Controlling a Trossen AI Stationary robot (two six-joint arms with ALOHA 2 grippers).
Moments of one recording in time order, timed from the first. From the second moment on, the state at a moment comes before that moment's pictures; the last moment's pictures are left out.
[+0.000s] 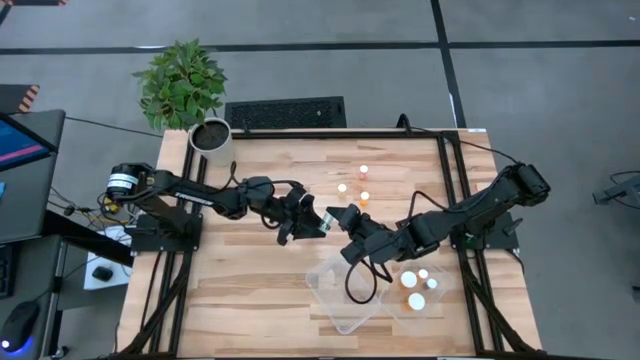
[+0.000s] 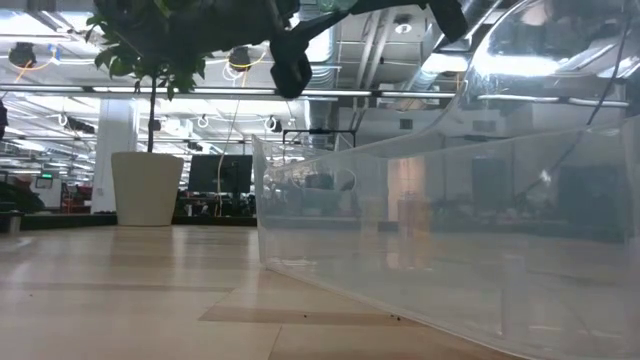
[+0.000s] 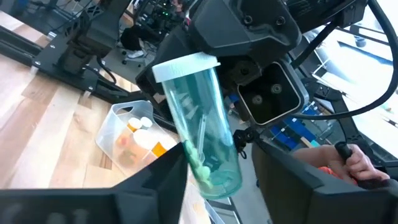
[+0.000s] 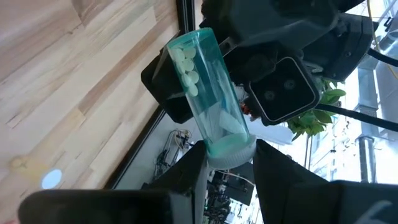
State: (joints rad) left arm 0.03 1.53 0.74 0.81 0.45 -0.69; right arm 0.39 1.54 1.18 -0.09 0.97 -1.37
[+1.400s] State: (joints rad) left arm 0.03 1.53 0.74 0.62 0.41 -0.35; right arm 0.31 1.22 1.18 -0.43 0.44 -0.29
